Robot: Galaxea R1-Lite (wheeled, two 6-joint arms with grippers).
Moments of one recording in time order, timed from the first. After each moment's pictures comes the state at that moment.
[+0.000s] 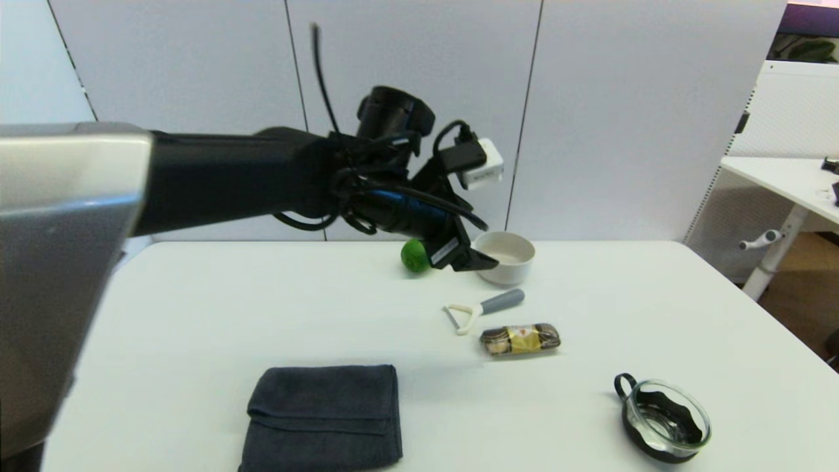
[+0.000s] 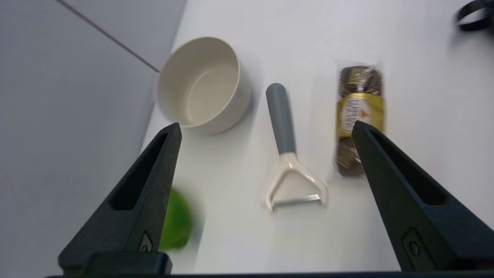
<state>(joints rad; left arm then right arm) -0.67 2.14 -1.92 0.34 -0.37 0.68 0.00 0.00 0.00 0.00 0.00 -0.01</state>
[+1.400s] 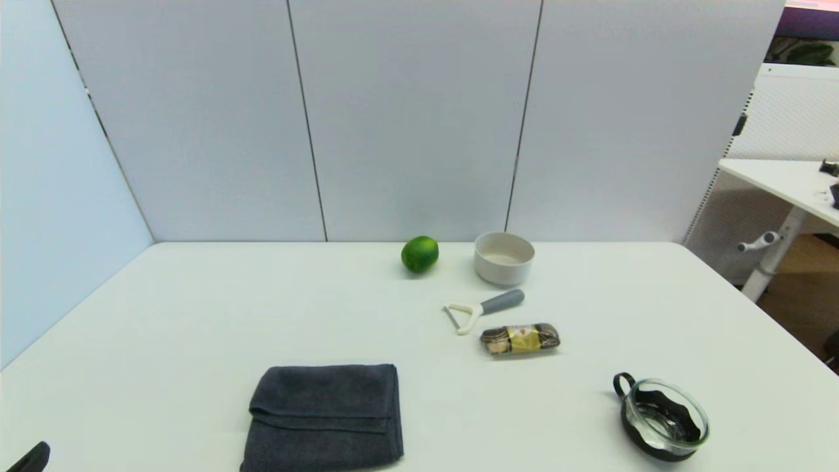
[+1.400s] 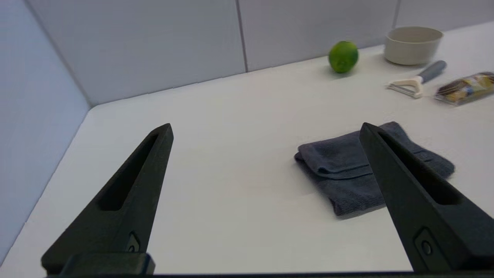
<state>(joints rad) -0.05 0.32 -0.30 -0.04 -0.17 0.14 0.00 0.00 0.00 0.00 0.00 -0.01</state>
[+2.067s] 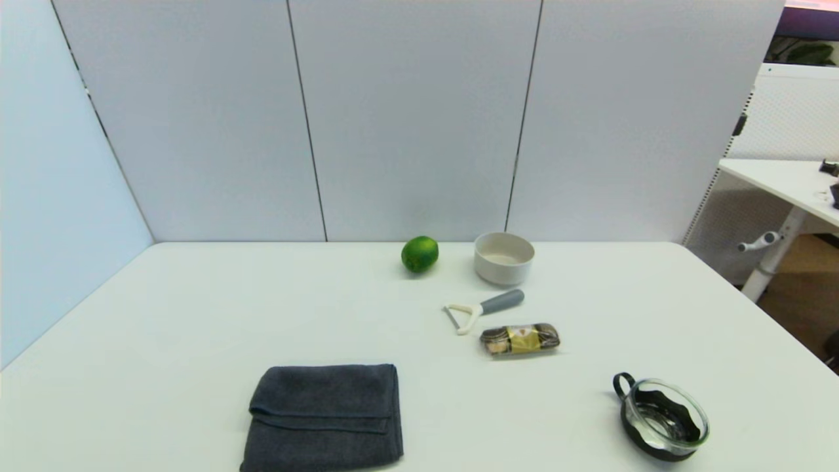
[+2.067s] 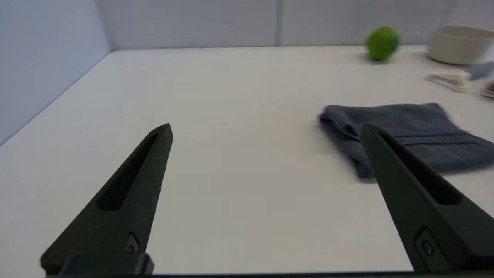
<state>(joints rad) 0.02 0.01 -0.03 -0.02 -0.06 0.01 0.00 0.00 0.00 0.00 0.00 -0.01</state>
